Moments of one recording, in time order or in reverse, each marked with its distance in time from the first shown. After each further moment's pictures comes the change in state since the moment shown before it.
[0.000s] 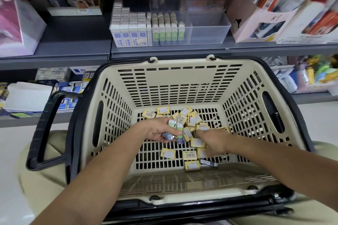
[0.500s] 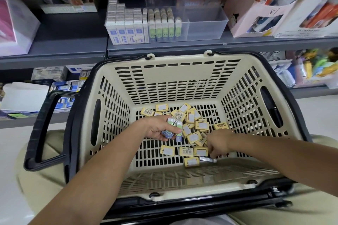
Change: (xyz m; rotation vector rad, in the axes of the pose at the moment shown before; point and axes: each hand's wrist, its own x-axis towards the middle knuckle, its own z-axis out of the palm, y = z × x) left_hand 0.004 -0.001 0.001 0.029 -0.024 -0.012; right_hand -0.015 0.005 0.004 0.033 -0.270 0.055
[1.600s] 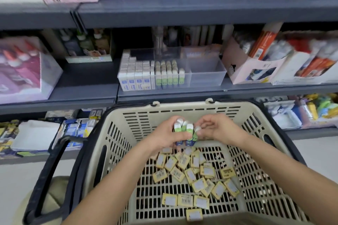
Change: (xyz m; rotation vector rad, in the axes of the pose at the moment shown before) left_hand -0.055 0.093 0.004 0.001 0.278 0.545; right_hand -0.048 0.012 -0.131 0.963 0.769 -0.335
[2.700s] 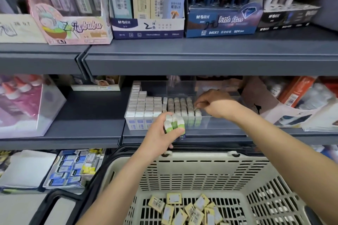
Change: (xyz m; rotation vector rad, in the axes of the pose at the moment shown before) left_hand 0.056 0.059 -0.078 0.120 0.374 0.285; right_hand 0.175 -0.090 -0.076 -0.839 0.114 0.006
